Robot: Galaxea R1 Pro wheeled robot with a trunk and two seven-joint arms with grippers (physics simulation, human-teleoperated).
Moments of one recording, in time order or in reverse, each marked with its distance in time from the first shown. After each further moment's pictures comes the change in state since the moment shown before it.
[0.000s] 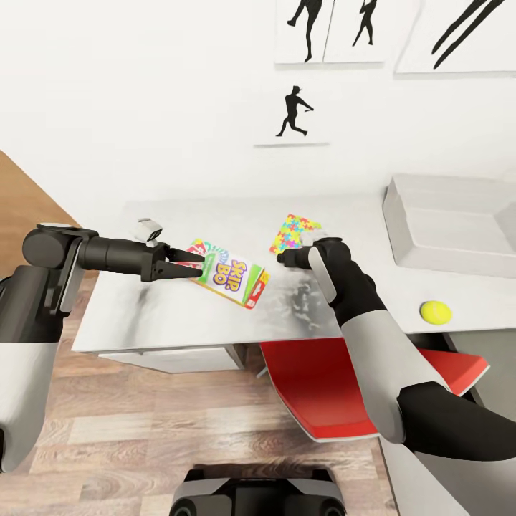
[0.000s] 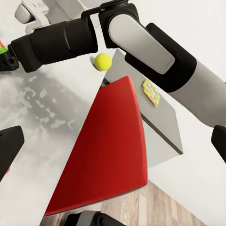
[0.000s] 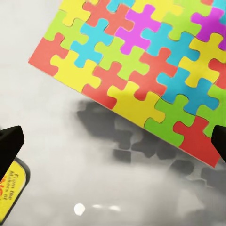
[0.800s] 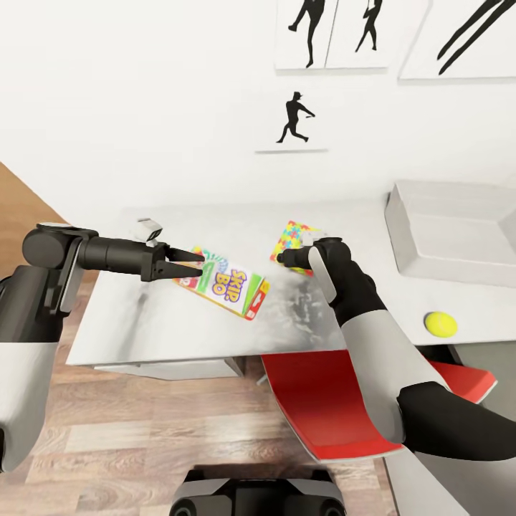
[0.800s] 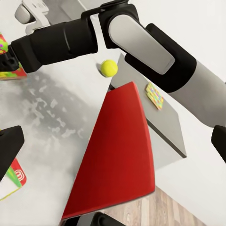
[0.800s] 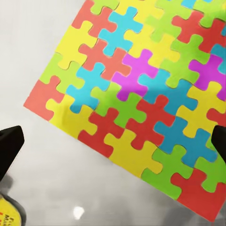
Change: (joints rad) left arm -0.001 0.000 0.001 0.000 0.000 0.000 0.000; right arm 0.000 0.000 0.000 0.000 0.000 0.000 0.001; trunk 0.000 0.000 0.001
